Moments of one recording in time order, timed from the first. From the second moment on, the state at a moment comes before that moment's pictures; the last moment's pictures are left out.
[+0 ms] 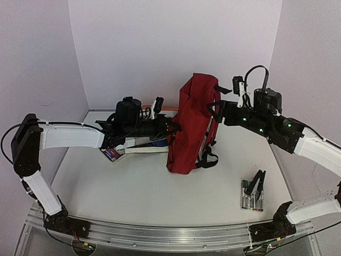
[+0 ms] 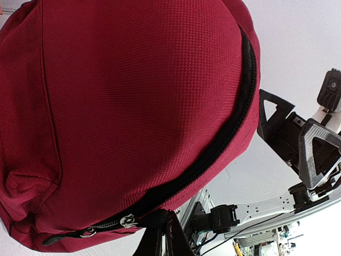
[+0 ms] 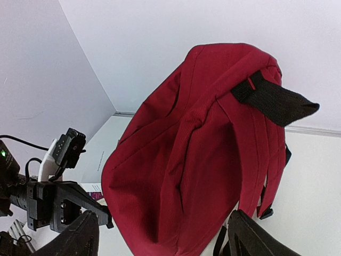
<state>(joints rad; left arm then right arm) -0.84 1.68 1.16 0.32 0.43 -0.88 0.73 1.18 1.08 -0.13 0.15 0.36</state>
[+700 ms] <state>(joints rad) -0.83 1.68 1.15 0.35 0.42 -0.92 1.05 1.48 1.00 -0.06 0.57 0.65</state>
